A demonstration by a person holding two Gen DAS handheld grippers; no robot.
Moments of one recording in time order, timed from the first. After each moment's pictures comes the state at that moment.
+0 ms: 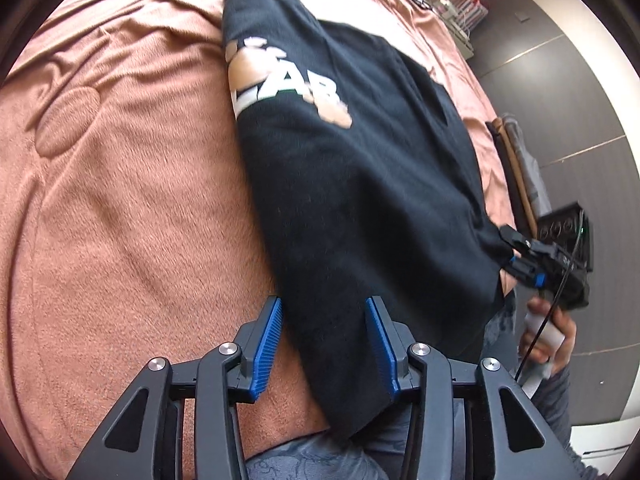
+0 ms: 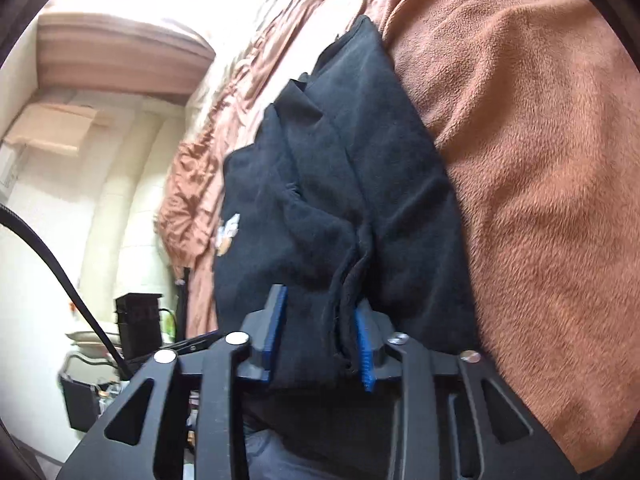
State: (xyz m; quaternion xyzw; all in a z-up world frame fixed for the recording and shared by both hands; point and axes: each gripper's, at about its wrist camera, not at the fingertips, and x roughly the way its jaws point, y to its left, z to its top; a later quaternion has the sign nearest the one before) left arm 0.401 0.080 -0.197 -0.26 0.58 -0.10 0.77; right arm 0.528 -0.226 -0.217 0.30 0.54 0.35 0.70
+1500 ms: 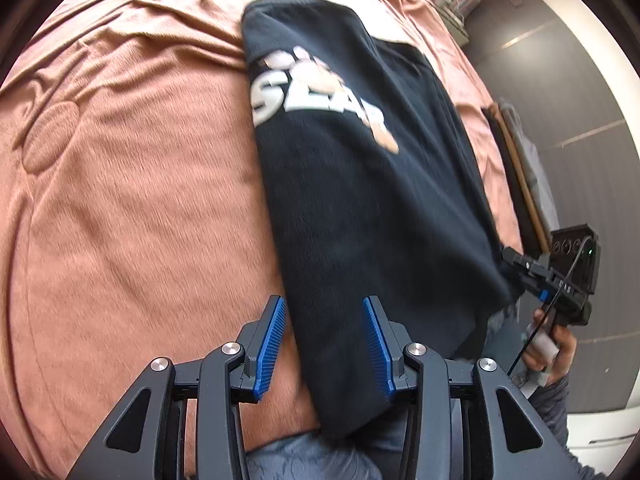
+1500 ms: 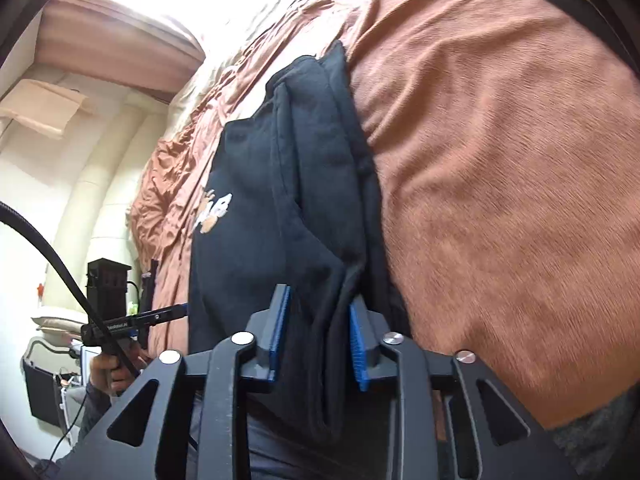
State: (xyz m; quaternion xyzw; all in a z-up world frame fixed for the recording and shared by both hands) left arm 0.411 0.073 -0.193 -0.25 0.59 -0.10 0.76; right arm 0.499 -0.249 -0.192 0.26 0.52 0.33 0.74
